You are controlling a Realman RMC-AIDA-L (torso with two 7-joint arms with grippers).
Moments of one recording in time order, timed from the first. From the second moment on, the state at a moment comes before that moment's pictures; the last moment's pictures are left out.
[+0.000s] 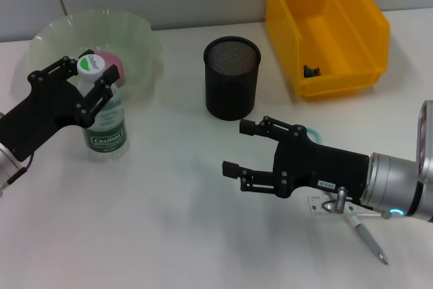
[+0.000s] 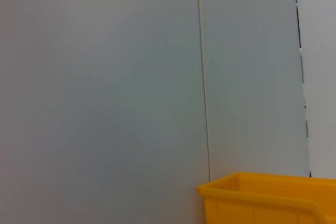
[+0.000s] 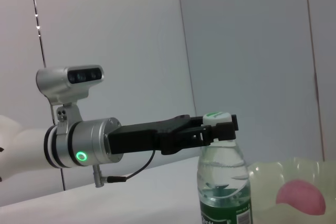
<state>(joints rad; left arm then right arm) -0.49 -2.07 0.78 0.25 1.31 1.37 -0.62 0.48 2.09 -1.04 -0.24 -1.42 -1.47 0.80</state>
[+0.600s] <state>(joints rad) -0.50 -2.07 0.78 0.25 1.28 1.36 -0.71 0.48 2.09 -1.05 -0.24 -1.42 -1.47 0.80</state>
